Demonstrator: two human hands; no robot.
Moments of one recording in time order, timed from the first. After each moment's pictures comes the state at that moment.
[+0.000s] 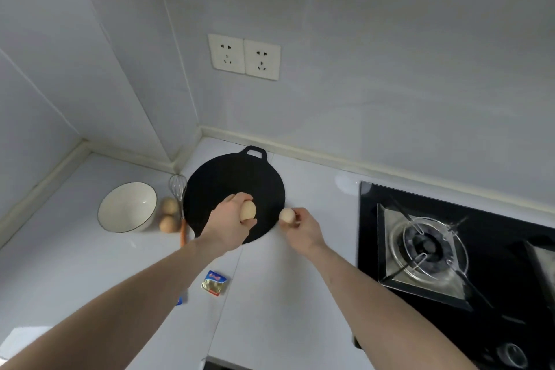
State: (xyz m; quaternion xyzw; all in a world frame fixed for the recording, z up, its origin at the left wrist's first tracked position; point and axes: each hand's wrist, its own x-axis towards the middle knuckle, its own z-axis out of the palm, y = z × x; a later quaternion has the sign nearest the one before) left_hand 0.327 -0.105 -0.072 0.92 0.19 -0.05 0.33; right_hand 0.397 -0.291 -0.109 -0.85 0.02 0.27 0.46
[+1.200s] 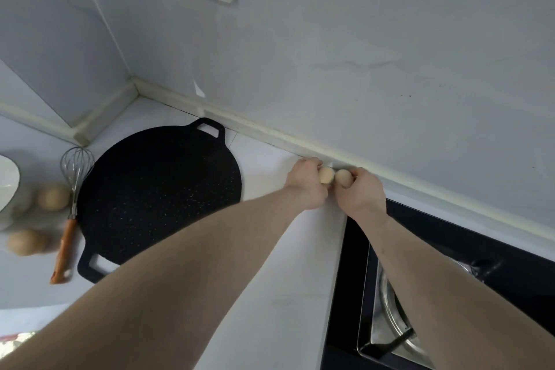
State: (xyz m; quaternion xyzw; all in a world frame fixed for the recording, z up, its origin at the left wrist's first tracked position) left_hand 0.588 -0.278 -0.184 0.86 0.20 -0.09 0.45; right_hand 0.619 -0.405 -0.168 -0.96 0.01 0.11 0.25
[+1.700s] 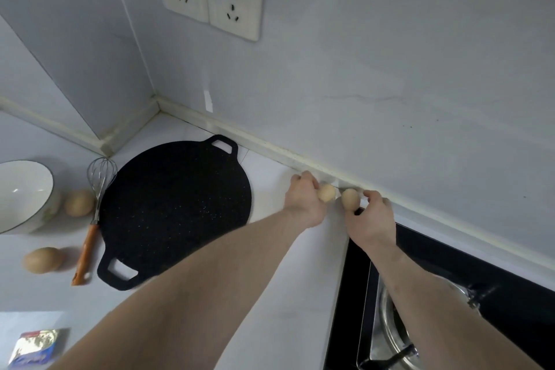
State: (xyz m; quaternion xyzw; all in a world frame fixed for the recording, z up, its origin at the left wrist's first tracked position) left_hand 0.567 -0.266 -0.160 0.84 0.25 -0.07 0.48; right_hand 0.591 -0.413 -0.145 -0.96 0.01 0.09 0.27
